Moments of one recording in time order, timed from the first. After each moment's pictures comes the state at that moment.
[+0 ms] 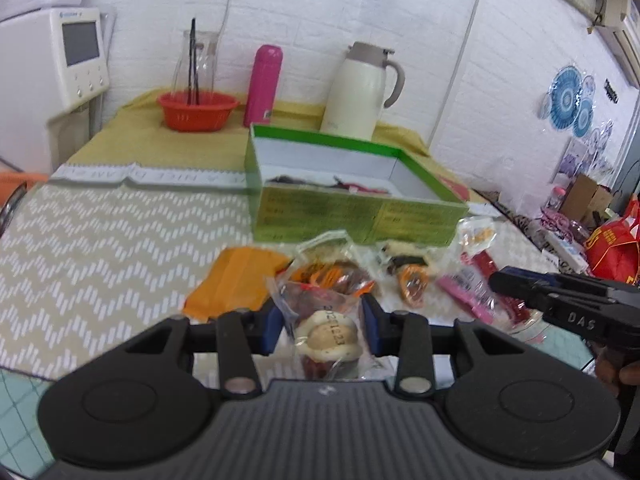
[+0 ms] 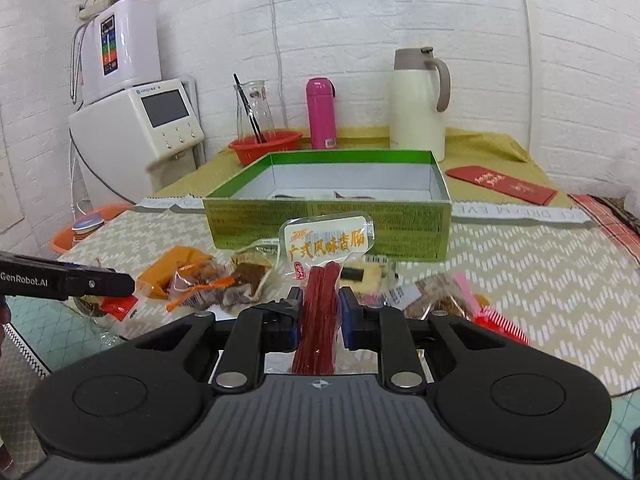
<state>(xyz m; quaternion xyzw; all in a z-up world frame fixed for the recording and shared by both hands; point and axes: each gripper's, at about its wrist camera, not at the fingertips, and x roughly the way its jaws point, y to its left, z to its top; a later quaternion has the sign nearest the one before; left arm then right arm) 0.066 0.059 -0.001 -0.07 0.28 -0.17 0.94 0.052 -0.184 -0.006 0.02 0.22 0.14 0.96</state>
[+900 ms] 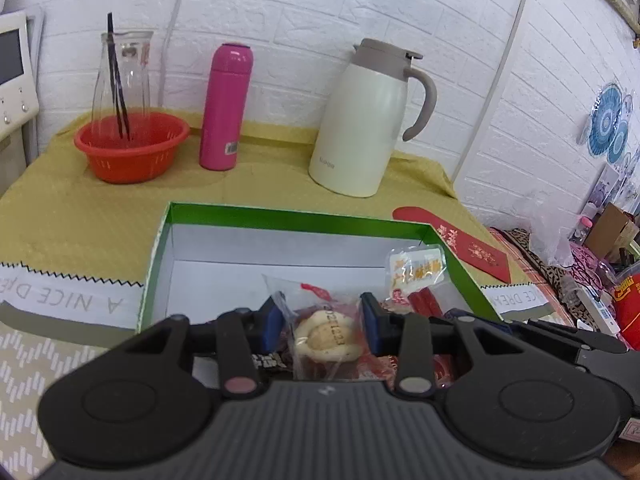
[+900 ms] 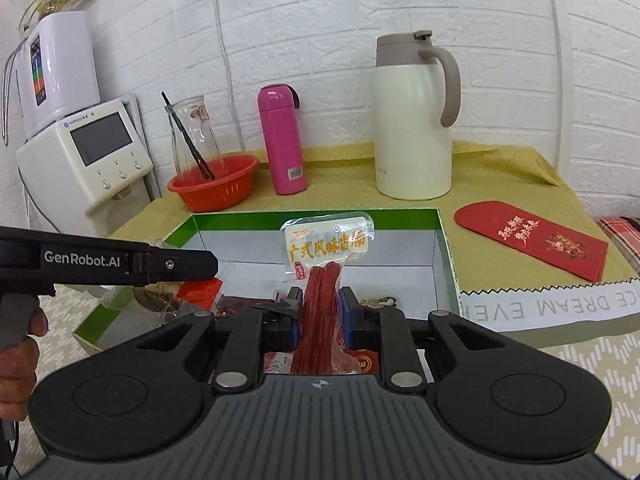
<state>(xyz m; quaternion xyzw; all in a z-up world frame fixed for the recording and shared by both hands) 0.303 -0.024 0.004 -0.09 0.31 -0.16 0.93 0.250 -0.194 -0.015 0.05 0.26 0.13 0.96</state>
